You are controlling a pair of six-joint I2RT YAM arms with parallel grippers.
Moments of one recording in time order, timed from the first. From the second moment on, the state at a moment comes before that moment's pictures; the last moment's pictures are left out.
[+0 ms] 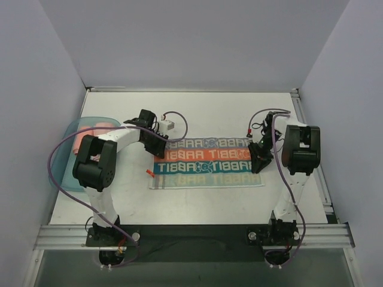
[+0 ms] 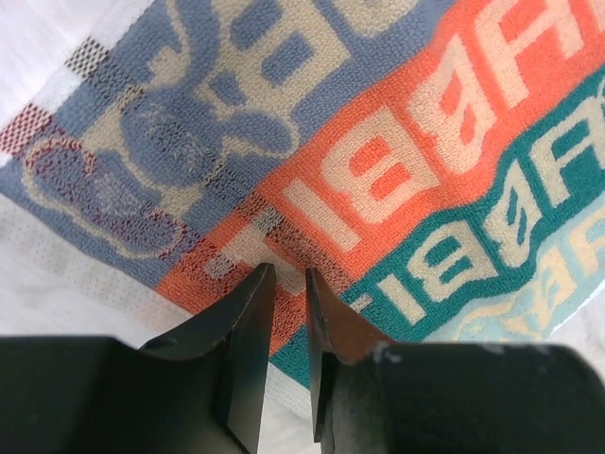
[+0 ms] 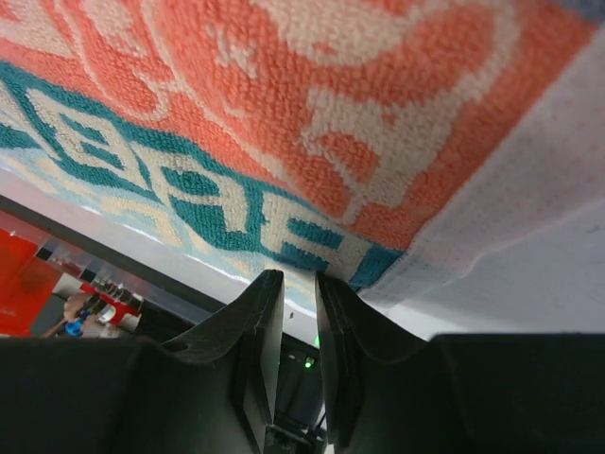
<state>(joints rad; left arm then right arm) -0.32 1.88 1.21 -0.54 0.37 0.21 -0.04 2.11 1.40 -1.20 -0.33 -0.32</state>
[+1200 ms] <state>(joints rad) -0.35 1.60 0.95 -0.63 0.37 0.27 -0.04 1.99 1.38 -1.16 -0.29 -0.30</state>
